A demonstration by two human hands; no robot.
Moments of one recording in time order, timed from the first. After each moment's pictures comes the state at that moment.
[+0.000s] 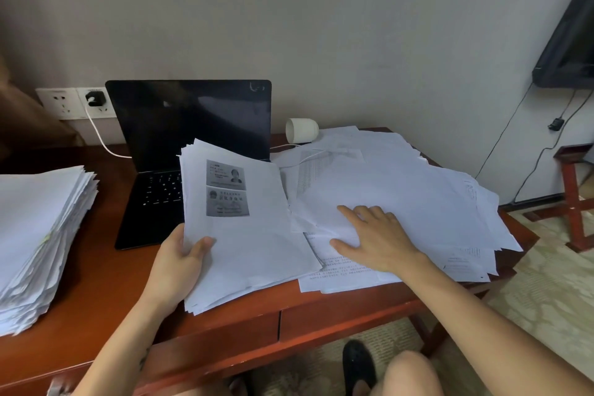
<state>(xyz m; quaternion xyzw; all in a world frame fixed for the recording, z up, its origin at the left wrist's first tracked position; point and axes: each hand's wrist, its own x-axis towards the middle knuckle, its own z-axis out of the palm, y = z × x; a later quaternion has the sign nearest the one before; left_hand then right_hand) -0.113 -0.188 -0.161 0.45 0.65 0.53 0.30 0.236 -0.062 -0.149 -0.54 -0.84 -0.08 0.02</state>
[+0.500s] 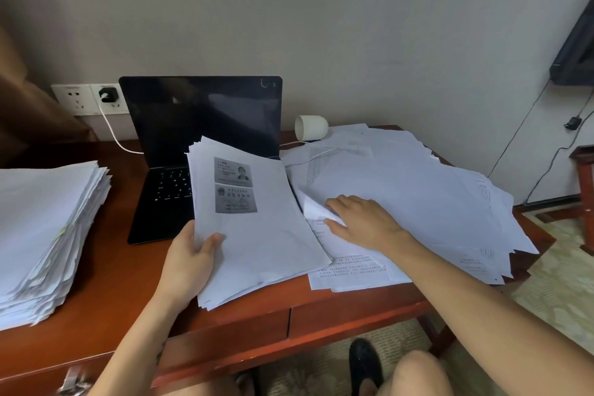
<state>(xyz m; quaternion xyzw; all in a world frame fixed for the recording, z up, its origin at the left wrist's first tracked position) -0.112 -0.189 -0.163 0.45 0.66 0.53 0.28 0.197 -0.028 -0.144 -0.38 -0.91 -0.15 0.09</state>
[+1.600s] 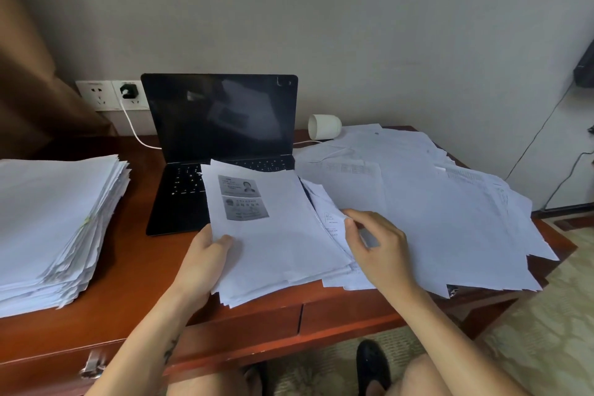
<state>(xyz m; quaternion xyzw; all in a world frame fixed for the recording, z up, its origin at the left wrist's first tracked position) -0.100 -0.204 -0.150 0.37 0.63 0.53 0.42 0.180 -0.116 -0.155 -0.34 -0.77 0.03 0.53</state>
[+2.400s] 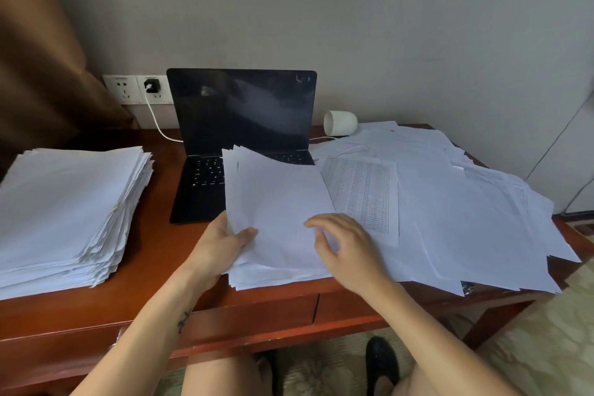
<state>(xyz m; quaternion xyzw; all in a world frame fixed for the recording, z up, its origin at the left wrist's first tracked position) -0.118 -0.209 -0.141 0.40 0.65 0.48 0.42 0.125 -0.130 -0.166 -0.33 -0.85 0.11 0.39</state>
